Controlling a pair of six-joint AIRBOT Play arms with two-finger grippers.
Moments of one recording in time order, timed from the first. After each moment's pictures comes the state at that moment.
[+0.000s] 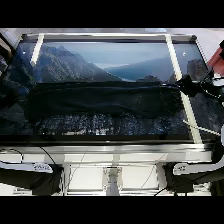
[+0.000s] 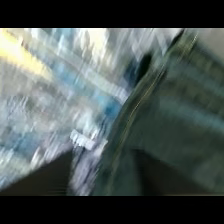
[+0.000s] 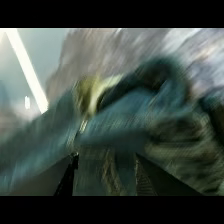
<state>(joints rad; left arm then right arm) 0.76 -1.58 1.26 1.02 -0.85 -1.10 -0.45 -1.53 1.24 -0.80 0.96 1.37</state>
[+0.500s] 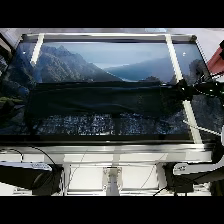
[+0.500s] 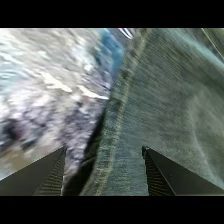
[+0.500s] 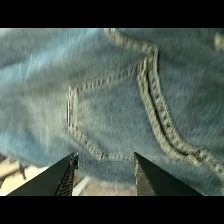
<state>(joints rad) 0.92 -1.67 1.26 0.81 -1.15 -0.88 -0.45 -1.53 1.29 -0.81 1.37 1.32</state>
